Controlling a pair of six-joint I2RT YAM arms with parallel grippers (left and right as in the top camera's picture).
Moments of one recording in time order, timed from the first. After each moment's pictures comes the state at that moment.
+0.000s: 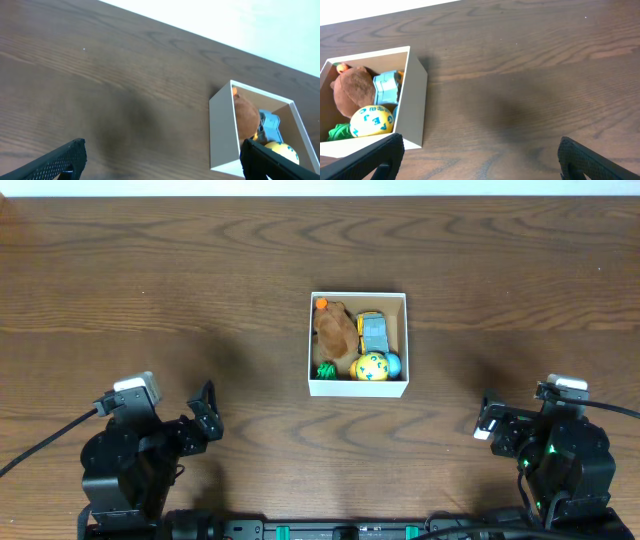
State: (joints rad) left arm 0.04 0.42 0.75 -0.82 0.09 -0.30; right arm 0.14 0.45 0.73 -0.87 0.16 0.28
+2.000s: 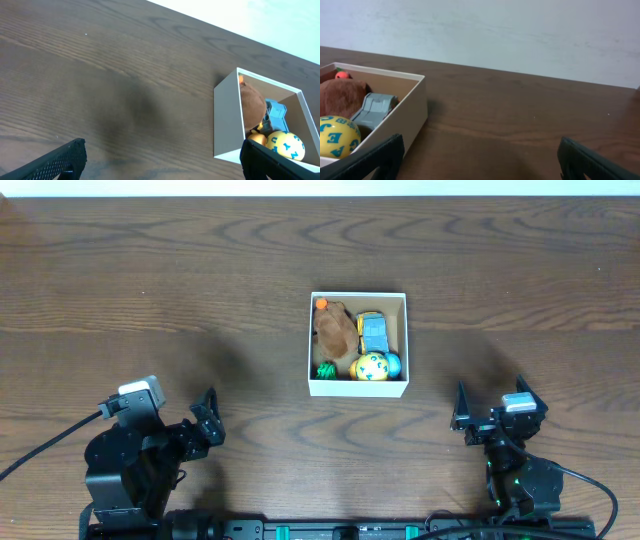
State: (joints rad) left arm 0.04 0.42 0.75 -0.87 0.09 -0.30; right arm 0.06 0.01 0.01 -0.07 -0.03 -0.05
